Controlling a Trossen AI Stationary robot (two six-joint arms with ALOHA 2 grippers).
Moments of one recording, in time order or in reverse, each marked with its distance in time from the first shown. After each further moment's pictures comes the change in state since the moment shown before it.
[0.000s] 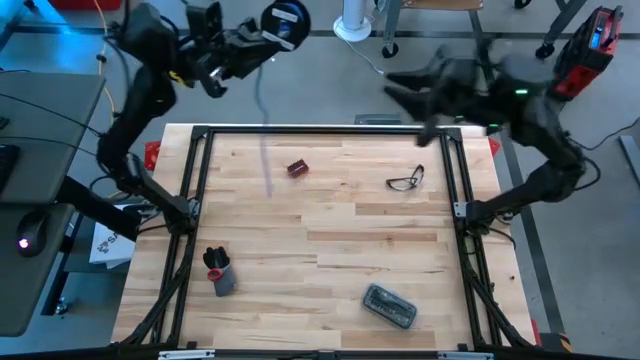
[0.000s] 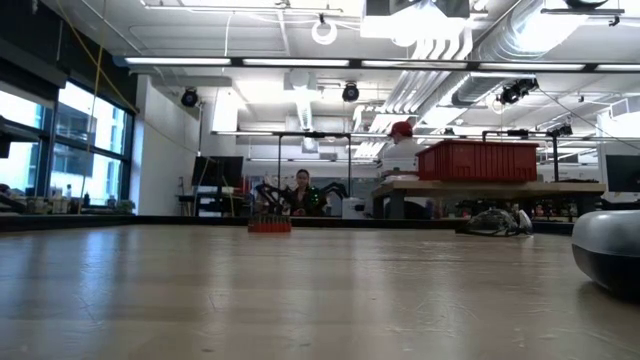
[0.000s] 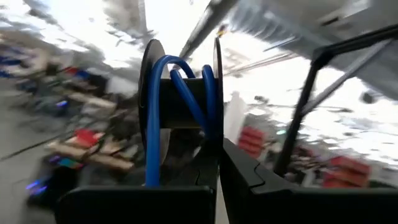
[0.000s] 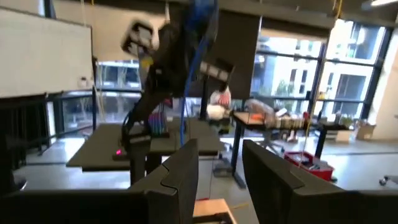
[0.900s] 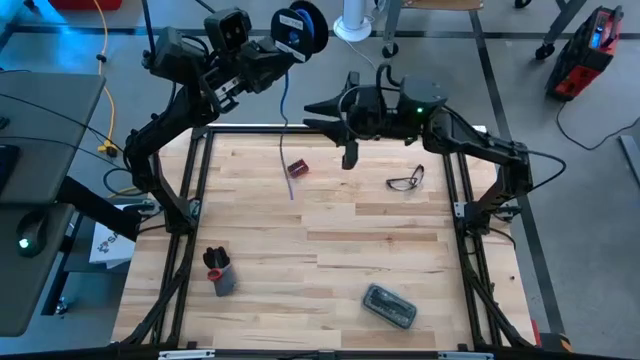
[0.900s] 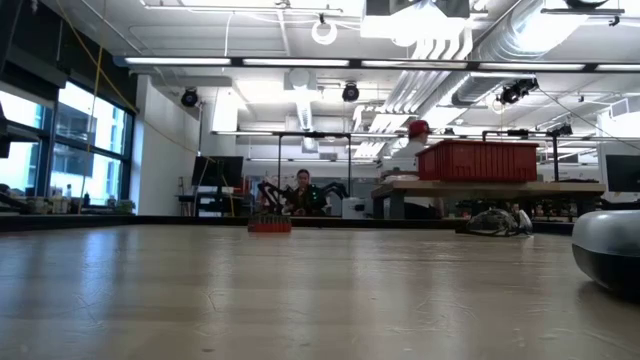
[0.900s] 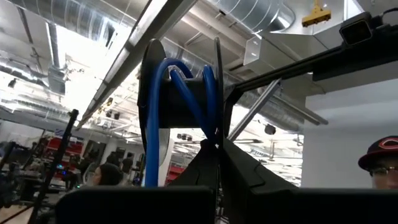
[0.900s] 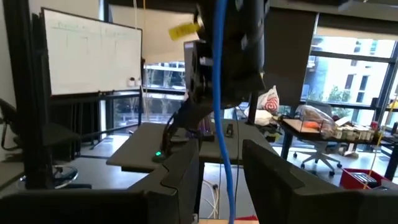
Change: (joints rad) left arm -0.161 0.147 0.000 0.524 0.040 -0.184; right arm 0.048 0.314 0.000 0.328 -0.162 0.021
